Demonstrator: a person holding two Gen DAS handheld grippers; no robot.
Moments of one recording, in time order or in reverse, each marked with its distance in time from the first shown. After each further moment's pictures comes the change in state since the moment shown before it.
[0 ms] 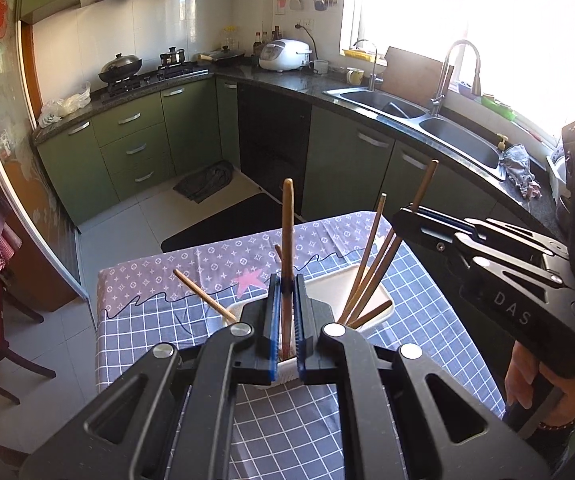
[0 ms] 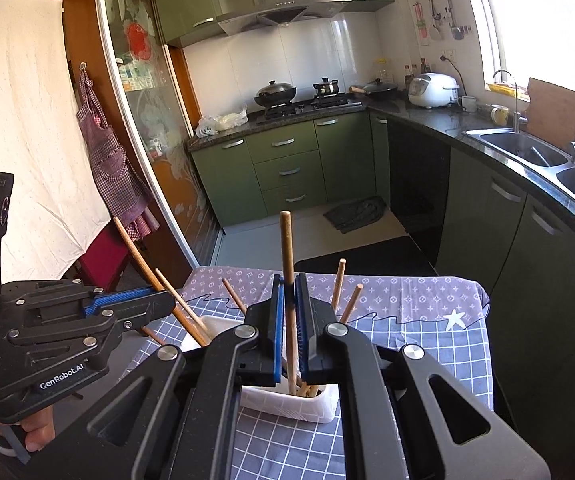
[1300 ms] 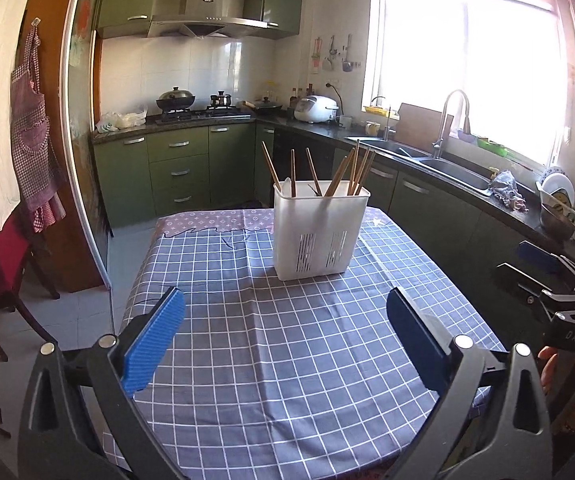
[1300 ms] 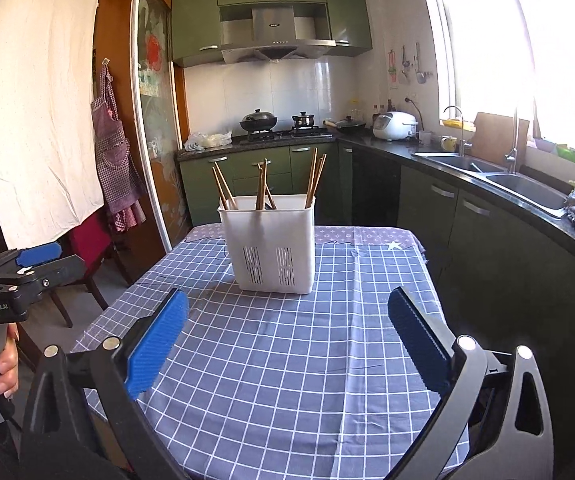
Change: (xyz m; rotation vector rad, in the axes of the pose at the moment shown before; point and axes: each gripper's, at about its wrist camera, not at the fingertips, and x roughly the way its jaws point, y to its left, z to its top) left arm -0.158 -0.007 -0.225 -0.102 -0.260 0.086; right arm -0.204 0.069 -0.231 -0.094 -0.170 -0.173
